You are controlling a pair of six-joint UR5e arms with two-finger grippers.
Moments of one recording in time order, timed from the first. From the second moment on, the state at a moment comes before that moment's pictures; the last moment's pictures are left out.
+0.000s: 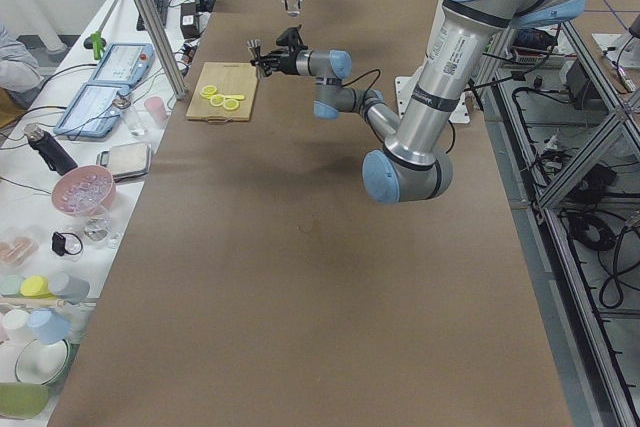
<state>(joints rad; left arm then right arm) -0.56 -2.07 -1.55 -2.75 -0.98 -0.61 1.07 -1.18 1.62 -1.19 2.60 -0.82</state>
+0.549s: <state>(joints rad) -0.67 -1.78 -1.72 -2.75 -1.14 -0.61 1.11 -1.20 1.42 -0.94 2.66 -0.82</state>
